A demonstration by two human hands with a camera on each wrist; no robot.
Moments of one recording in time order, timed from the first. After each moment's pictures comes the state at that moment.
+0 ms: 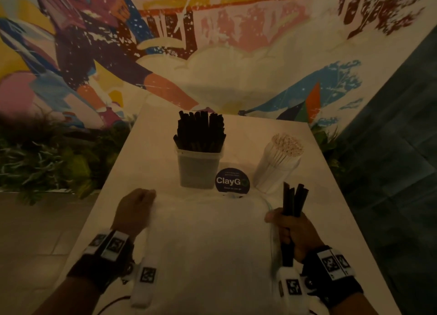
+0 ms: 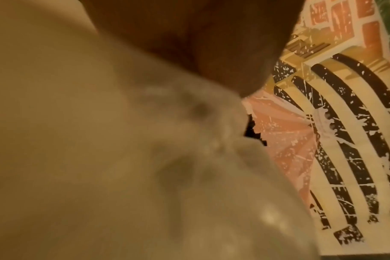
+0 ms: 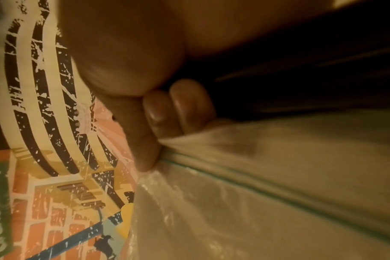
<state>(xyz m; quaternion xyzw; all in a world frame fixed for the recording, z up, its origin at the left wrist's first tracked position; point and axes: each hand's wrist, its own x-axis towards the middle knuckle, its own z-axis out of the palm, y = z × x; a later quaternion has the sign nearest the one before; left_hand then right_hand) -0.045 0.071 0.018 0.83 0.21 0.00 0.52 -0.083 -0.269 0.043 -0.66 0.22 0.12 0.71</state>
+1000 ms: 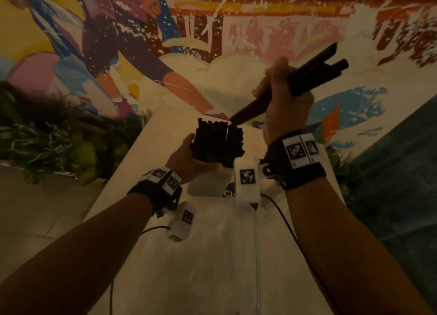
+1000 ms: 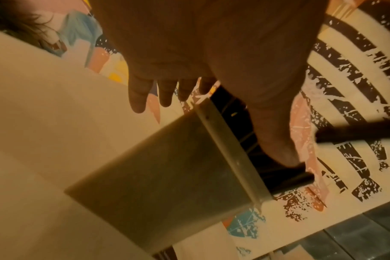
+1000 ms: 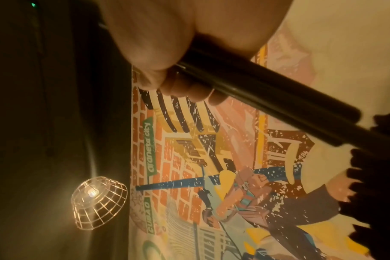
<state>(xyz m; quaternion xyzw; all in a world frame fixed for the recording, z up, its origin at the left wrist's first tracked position) 0.063 0.023 0.086 0.85 0.07 -0.08 0.52 0.088 -0.125 0.220 -0.58 -0.11 -0.25 0.77</state>
